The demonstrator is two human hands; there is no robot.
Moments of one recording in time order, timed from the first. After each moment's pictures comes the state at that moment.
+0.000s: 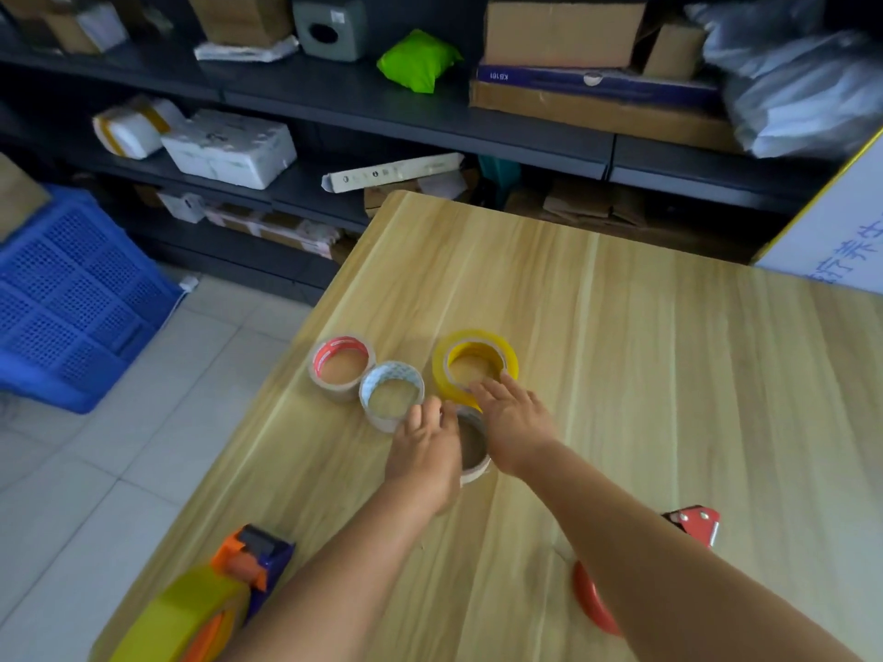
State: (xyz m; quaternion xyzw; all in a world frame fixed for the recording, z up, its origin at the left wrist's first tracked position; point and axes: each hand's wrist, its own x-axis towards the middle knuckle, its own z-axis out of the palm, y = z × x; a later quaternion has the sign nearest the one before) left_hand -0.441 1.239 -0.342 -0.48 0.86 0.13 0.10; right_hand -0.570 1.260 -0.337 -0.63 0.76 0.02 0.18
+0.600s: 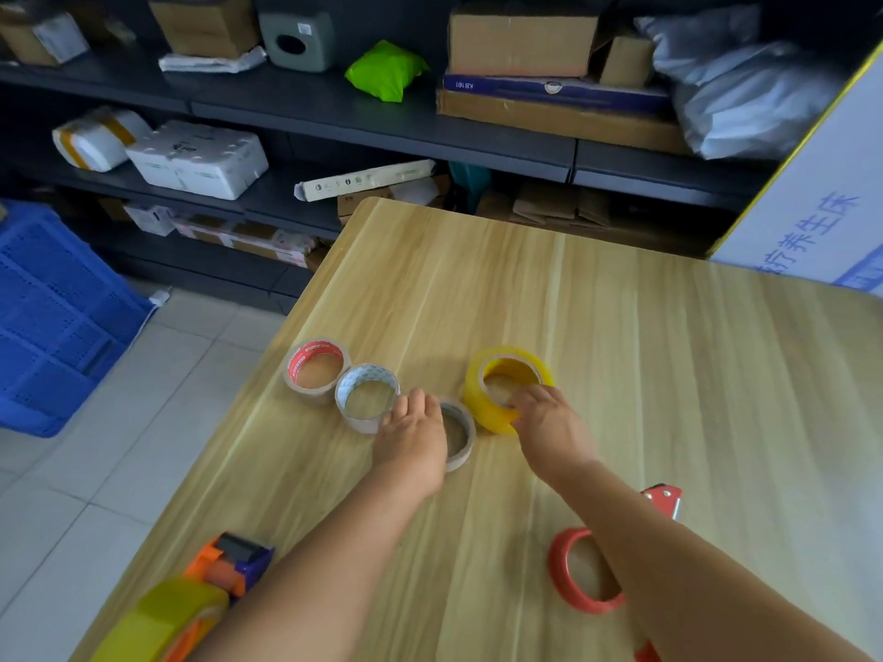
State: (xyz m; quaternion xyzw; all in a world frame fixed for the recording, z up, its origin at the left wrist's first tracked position) left_hand -0.457 1.238 -0.330 -0.46 0.86 0.10 0.16; right_hand -0.615 1.310 -0.337 -0.57 0.81 -0.08 0.12
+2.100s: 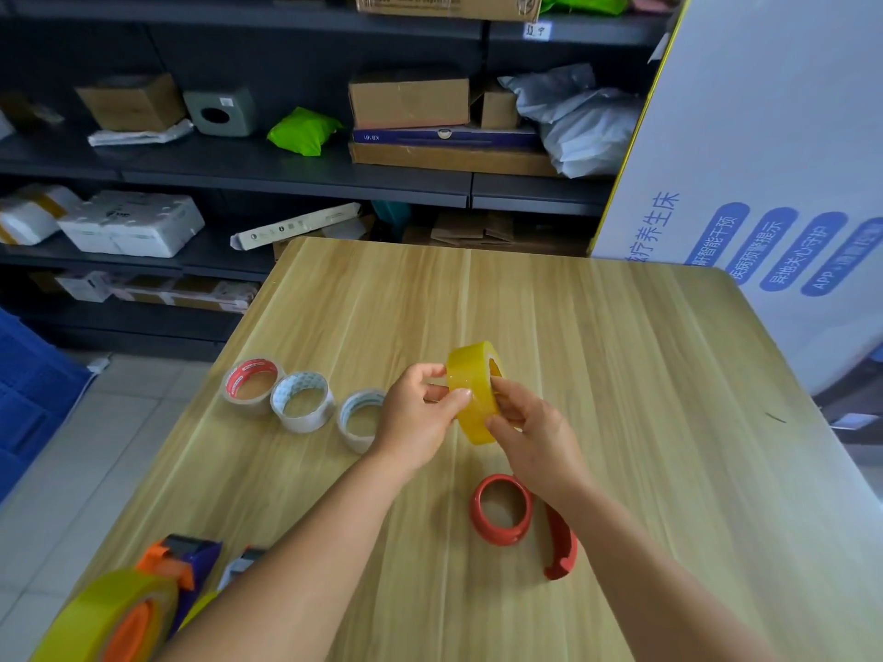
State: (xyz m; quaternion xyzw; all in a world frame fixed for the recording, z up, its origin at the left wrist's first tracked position) left_hand -0.503 1.328 -0.262 -0.43 0.66 0.57 -0.23; right_hand -0.607 1.434 -0.262 -0.39 0.78 -0.43 0.22
